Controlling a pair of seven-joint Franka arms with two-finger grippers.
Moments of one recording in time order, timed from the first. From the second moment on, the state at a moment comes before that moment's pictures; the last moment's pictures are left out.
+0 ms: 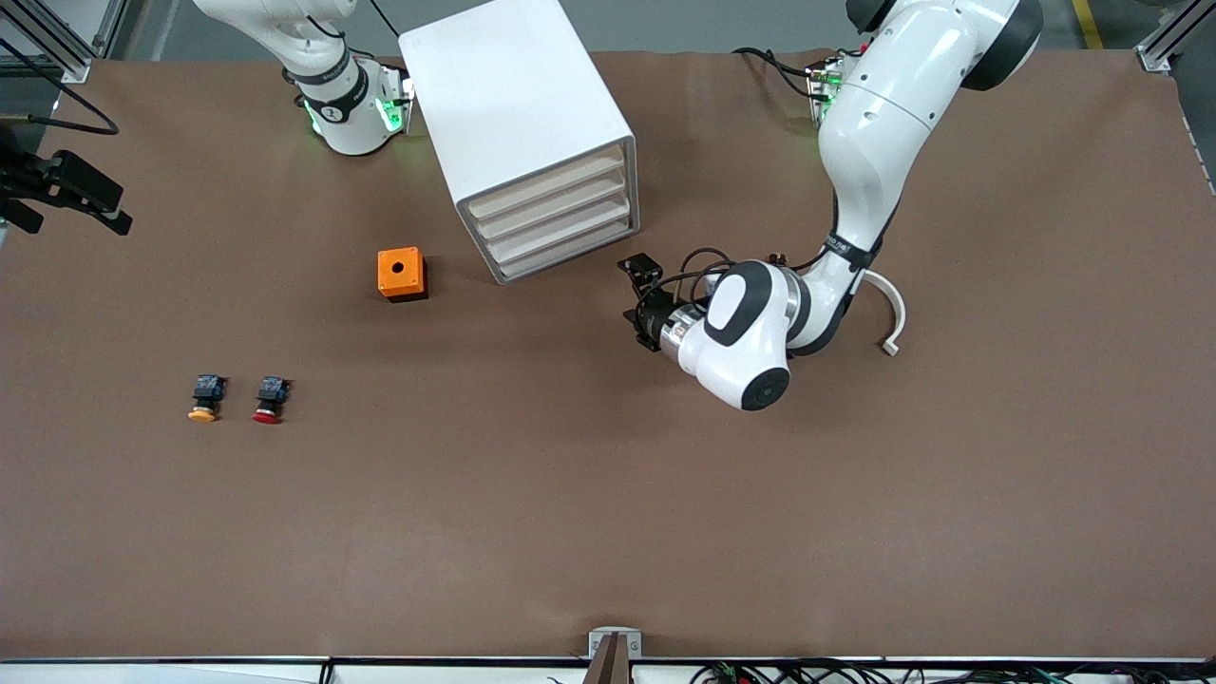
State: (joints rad) left arm -0.43 0.82 -0.18 -1.42 -0.79 1.73 -2.18; right arm 0.00 -0.09 -0.02 -1.59 -0.01 1.54 0.01
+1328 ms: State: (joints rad) left arm -0.63 0.92 -0.18 -1.42 -0.93 1.73 -2.27; right arm 0.00 -0.09 -0.02 -1.59 -0.01 1.54 0.01
